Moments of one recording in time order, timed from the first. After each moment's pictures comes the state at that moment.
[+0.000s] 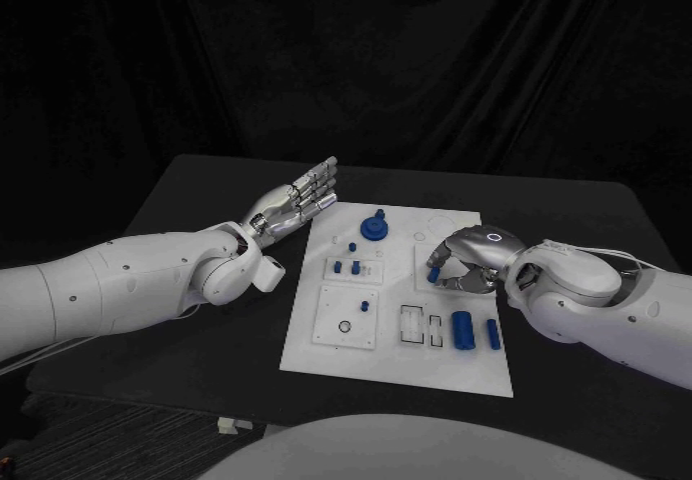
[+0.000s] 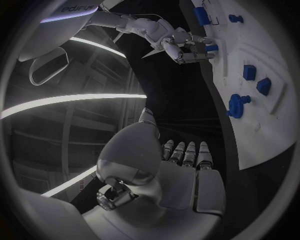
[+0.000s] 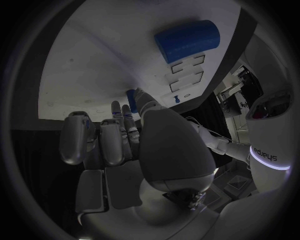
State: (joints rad) left arm 1.14 -0.85 -0.22 1.36 -0.31 -0.07 0.68; left_hand 1.27 0.19 -0.29 0.29 0.21 0.03 -0.11 0.00 0.01 0.00 -0.03 0.00 0.00 0.00 0.01 0.00 0.00 0.09 0.00 0.06 0.01 0.00; right arm 1.20 -0.81 -0.24 1.56 -1.69 -0.30 -0.10; right_hand 1.46 -0.07 0.15 0.16 0.19 0.94 0.14 0.08 0.08 1.01 0.11 0.14 0.07 1.47 0.03 1.36 1.23 0.07 1.44 0.13 1.26 1.31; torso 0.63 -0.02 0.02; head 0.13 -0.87
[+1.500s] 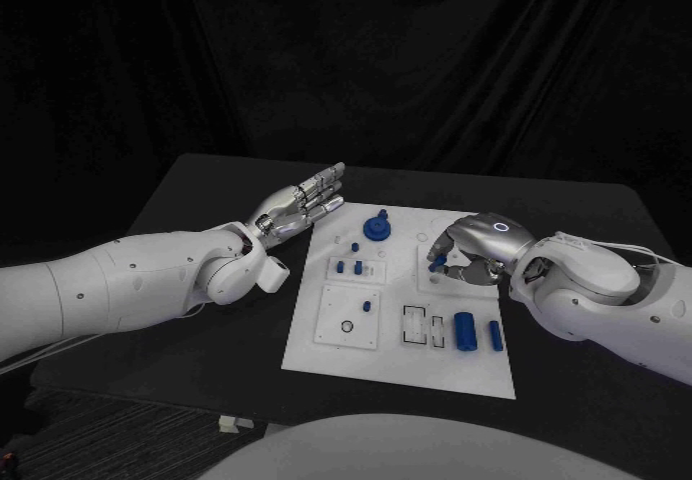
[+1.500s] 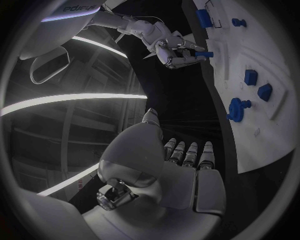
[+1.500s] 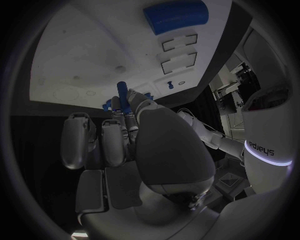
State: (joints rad) left arm 1.13 -0.84 -0.22 1.36 -0.31 -0.05 0.68; left_hand 1.35 0.21 -0.27 0.28 0.31 0.08 -0.06 0.01 0.01 0.00 -0.02 0.00 0.00 0.00 0.08 0.00 0.00 0.12 0.00 0.16 0.00 0.00; right arm 1.26 -0.85 -0.24 1.66 -1.69 -0.36 -0.10; right_hand 1.54 -0.08 0.30 0.12 0.21 1.11 0.13 0.10 0.09 1.21 0.08 0.09 0.06 1.47 0.00 1.37 1.23 0.07 1.46 0.10 1.29 1.31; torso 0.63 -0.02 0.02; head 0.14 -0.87
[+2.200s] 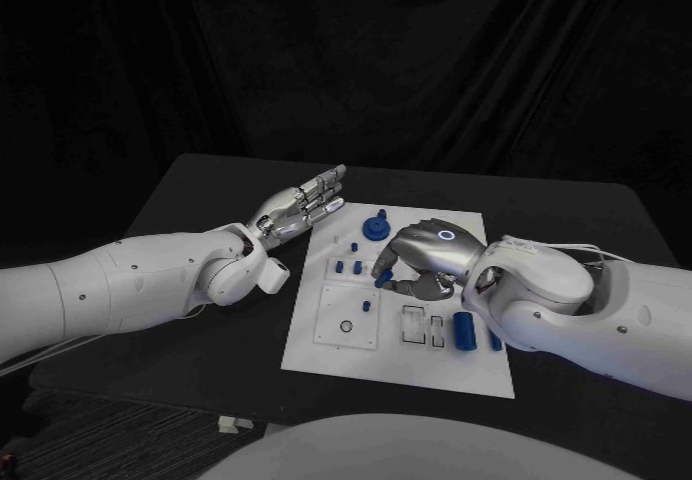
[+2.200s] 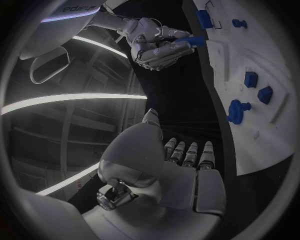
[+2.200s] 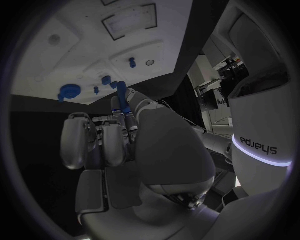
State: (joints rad) left arm 1.13 -0.84 -0.22 1.35 -0.31 -0.05 0.68; left_hand 1.36 0.22 -0.26 0.28 0.31 0.09 -0.05 0.01 0.02 0.00 -0.02 0.00 0.00 0.00 0.08 0.00 0.00 0.13 0.00 0.16 0.00 0.00; right arm 1.26 -0.74 -0.24 1.77 -1.69 -0.32 -0.10; right_hand 1.55 -0.09 0.31 0.11 0.21 1.11 0.13 0.10 0.10 1.21 0.08 0.08 0.06 1.47 0.00 1.37 1.24 0.07 1.46 0.10 1.29 1.31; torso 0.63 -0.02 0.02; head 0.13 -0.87
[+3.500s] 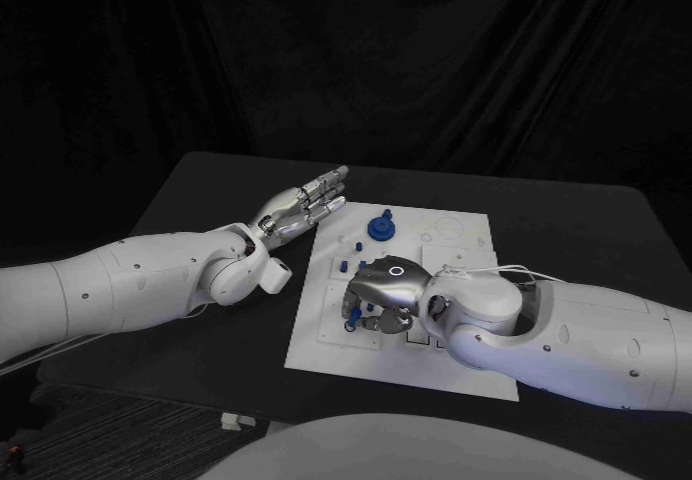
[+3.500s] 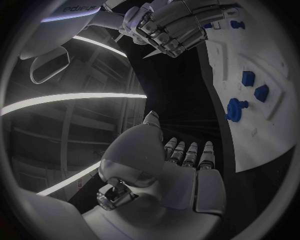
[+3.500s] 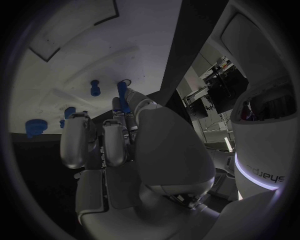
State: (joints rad) left arm 1.13 -0.84 -0.22 1.35 -0.31 -0.05 0.68; left_hand 1.34 0.24 -0.26 0.29 0.32 0.10 -0.03 0.01 0.02 0.00 -0.01 0.00 0.00 0.00 0.08 0.00 0.00 0.14 0.00 0.16 0.00 0.00; right arm 1.16 -0.57 -0.24 1.66 -1.74 -0.20 -0.09; right_hand 1.55 -0.09 0.32 0.10 0.21 1.11 0.13 0.10 0.09 1.21 0.09 0.07 0.06 1.47 0.00 1.37 1.25 0.07 1.45 0.10 1.28 1.31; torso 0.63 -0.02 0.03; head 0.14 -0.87
